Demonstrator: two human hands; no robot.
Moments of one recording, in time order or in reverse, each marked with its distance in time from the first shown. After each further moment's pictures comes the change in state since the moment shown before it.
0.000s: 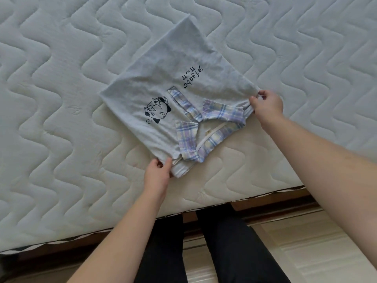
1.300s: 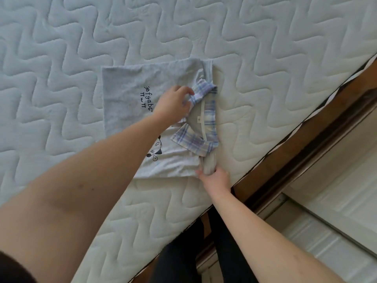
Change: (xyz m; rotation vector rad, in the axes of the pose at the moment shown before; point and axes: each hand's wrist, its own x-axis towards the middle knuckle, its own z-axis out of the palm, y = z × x) left_hand 0.025 0.180 0.197 1.391 -0.587 1.147; right_hand -0.227 0.064 0.067 0.308 -0.155 0.692
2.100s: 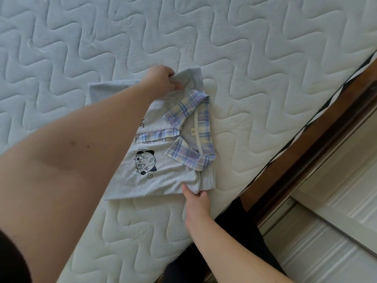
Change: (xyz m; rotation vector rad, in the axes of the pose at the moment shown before) left_hand 0.103 -0.002 -0.047 0.207 -0.109 -0.086; right_hand -0.019 -0.011 0.059 1.017 -0.087 0.324
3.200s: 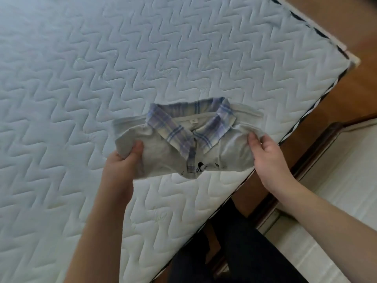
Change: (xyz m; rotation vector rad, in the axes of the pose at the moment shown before) left_hand -0.390 -0.017 -0.084 -1.510 0.489 -0.322; right_hand -0.206 -0.167 -0.067 -0.464 -0.251 -0.925
